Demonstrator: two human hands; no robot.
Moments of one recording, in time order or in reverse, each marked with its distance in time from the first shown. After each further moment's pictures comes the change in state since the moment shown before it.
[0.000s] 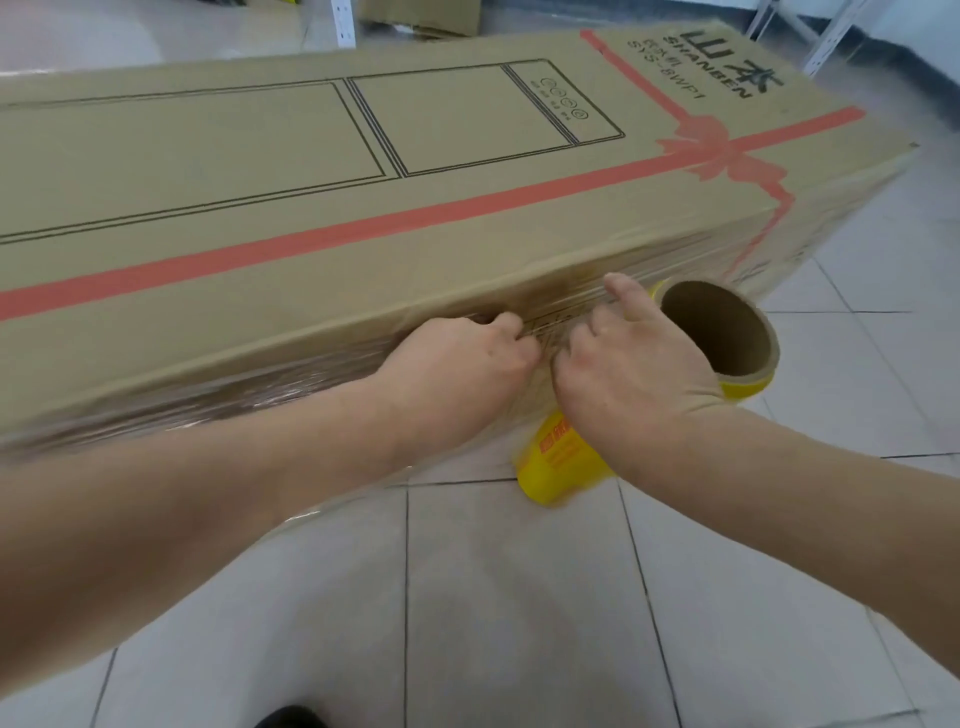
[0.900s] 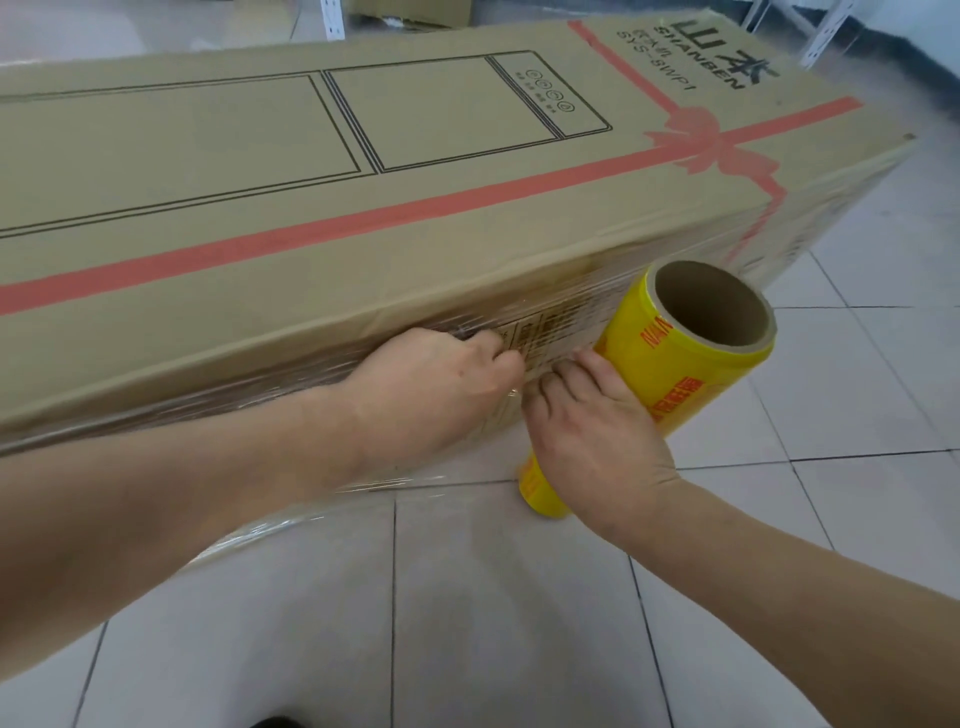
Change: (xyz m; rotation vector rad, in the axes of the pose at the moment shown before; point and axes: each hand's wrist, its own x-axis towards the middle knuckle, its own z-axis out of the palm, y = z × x) left_hand -0.004 -0.010 0.030 -0.047 0.185 0.122; right_hand 0.011 -0.047 0.087 0.286 0.451 0.140
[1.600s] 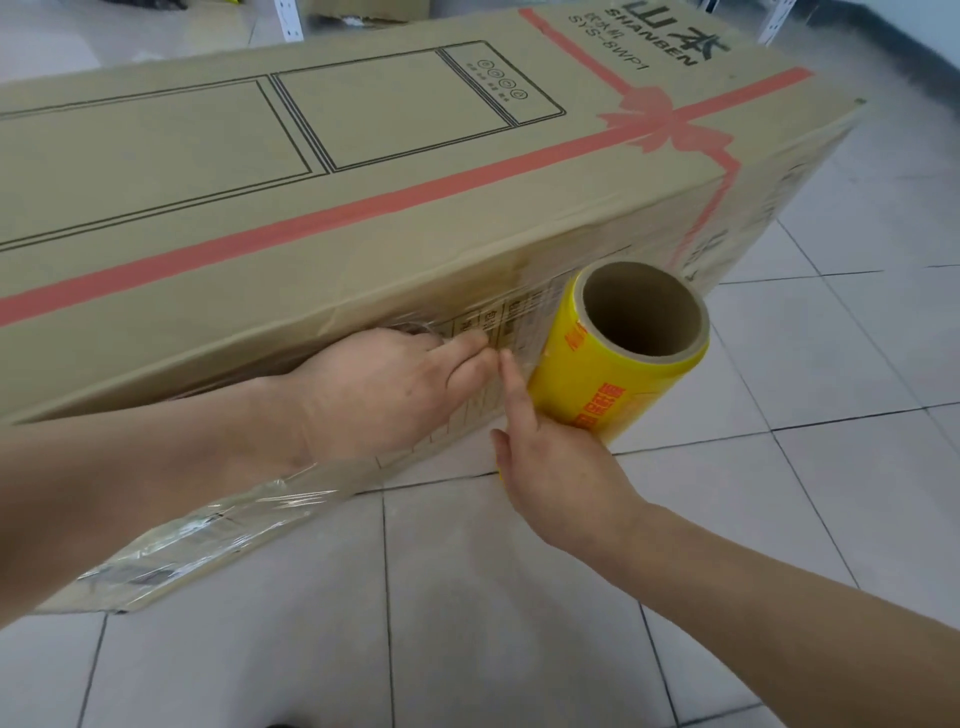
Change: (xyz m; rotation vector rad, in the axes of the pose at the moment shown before) left_hand -0.009 -0.019 0.017 0.098 -0.049 0.195; right_hand -0.023 -0.024 0.003 0.571 -0.012 0.271
